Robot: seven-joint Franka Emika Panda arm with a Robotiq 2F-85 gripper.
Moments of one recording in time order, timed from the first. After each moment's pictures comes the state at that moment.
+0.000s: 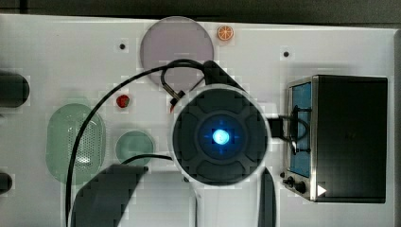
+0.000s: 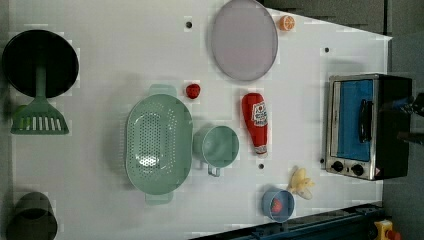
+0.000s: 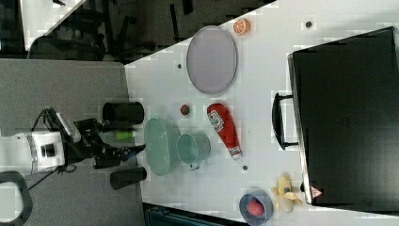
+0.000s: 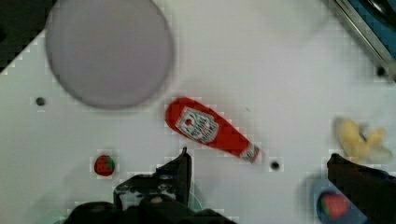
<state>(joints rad) -0.11 -0.22 0.11 -1.97 0.02 0.22 -0.06</state>
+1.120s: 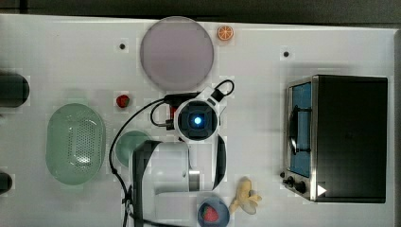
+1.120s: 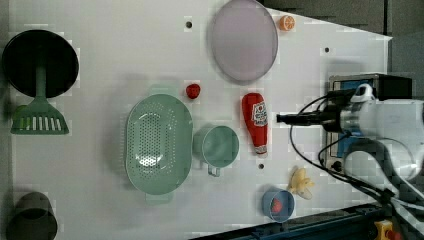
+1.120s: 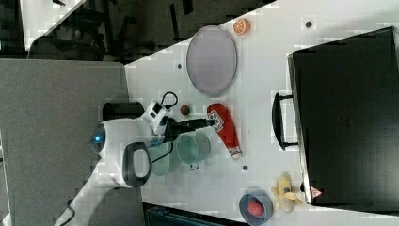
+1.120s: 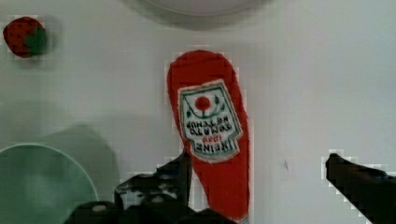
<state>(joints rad) -0.12 0.11 0.18 -2.38 0.03 0.92 -0.87</state>
